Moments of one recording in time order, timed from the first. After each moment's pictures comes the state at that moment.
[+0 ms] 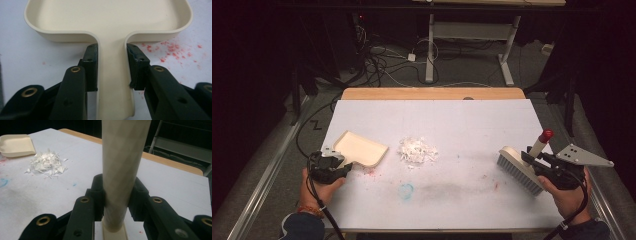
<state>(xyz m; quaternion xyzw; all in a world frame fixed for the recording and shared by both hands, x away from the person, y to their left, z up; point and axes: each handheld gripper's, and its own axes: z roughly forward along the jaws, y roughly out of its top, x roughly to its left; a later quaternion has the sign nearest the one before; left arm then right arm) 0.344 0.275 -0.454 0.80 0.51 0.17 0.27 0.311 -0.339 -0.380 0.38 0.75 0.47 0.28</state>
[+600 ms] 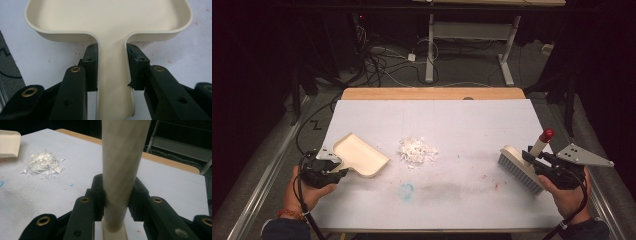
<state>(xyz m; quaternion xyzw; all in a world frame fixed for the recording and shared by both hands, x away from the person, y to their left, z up) 0.324 0.278 -0.422 0.85 0.44 0.15 0.24 0.312 -0.340 -0.380 0.38 0.74 0.47 0.29</state>
